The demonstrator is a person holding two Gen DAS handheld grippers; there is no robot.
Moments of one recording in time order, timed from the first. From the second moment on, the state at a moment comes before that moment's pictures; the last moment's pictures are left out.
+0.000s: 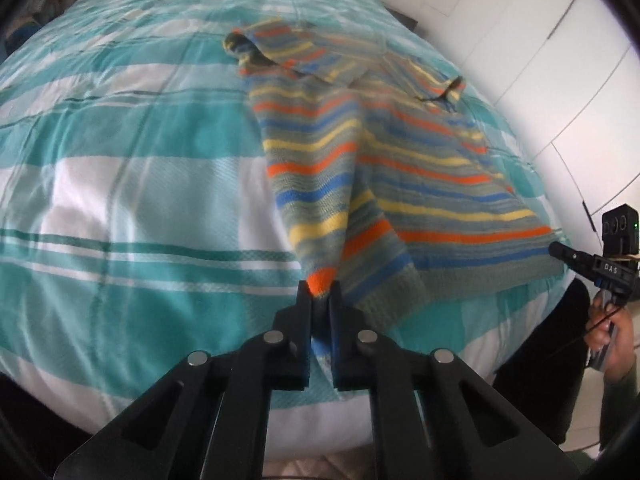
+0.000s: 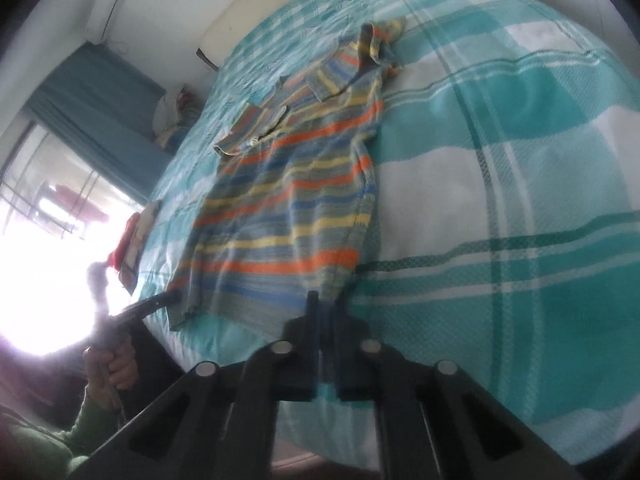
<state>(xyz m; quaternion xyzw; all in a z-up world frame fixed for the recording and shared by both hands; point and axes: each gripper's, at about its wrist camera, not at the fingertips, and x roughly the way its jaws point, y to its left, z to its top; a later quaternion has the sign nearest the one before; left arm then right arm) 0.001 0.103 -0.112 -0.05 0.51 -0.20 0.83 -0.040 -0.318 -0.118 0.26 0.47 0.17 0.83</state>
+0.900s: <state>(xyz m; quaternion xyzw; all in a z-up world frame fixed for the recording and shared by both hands) -0.004 0.132 -0.125 -0.03 0.54 -0.19 0.82 -0.056 -0.325 -0.110 0.19 0.53 0.12 0.82</state>
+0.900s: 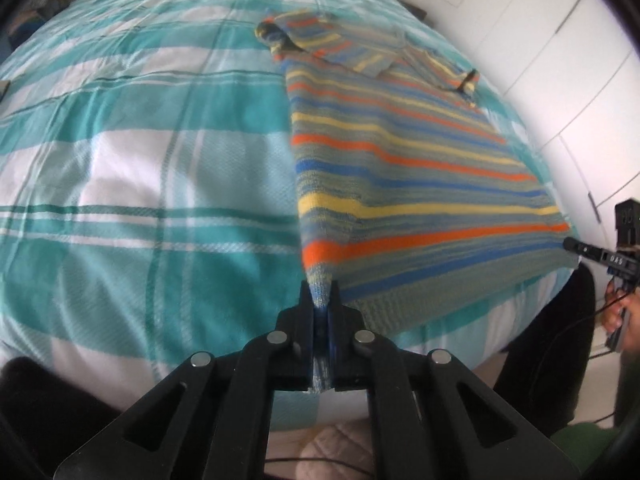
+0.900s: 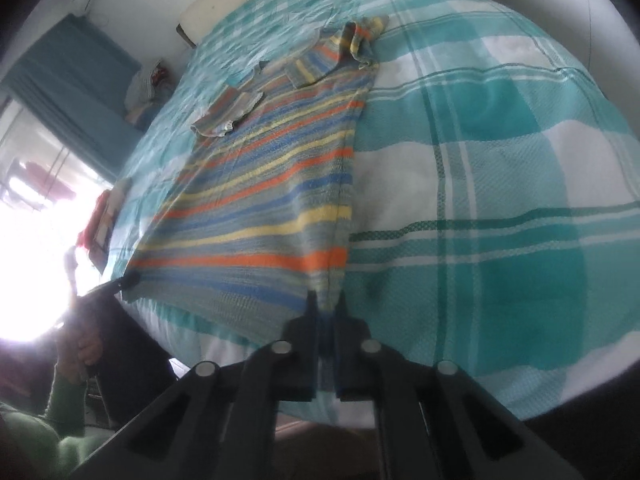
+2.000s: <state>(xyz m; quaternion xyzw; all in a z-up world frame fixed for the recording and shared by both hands) 0.033 0.034 -0.145 0.06 0.38 -0.15 0.91 0.188 -0.253 -0.052 -0.14 0.46 0.17 0.86</state>
